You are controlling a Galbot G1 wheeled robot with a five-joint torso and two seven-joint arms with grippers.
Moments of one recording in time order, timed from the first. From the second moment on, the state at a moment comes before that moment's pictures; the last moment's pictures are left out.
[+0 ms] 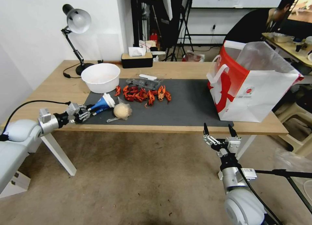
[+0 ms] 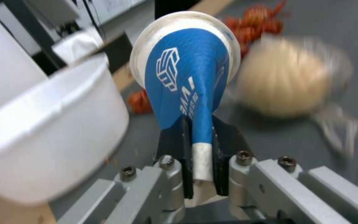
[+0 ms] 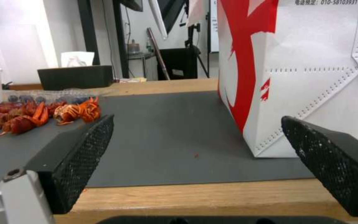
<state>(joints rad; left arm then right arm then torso) 0.79 -0.65 -0.27 -1.32 -0.56 -0.20 0.82 -1.53 1.15 0.37 2.04 0.31 0.21 0.32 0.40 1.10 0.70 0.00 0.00</state>
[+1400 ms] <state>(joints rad) -0.02 -1.01 0.55 -1.39 -1.10 -0.12 0.45 -1.52 1.16 0.38 2.04 0.31 0.20 0.33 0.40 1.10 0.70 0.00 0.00</state>
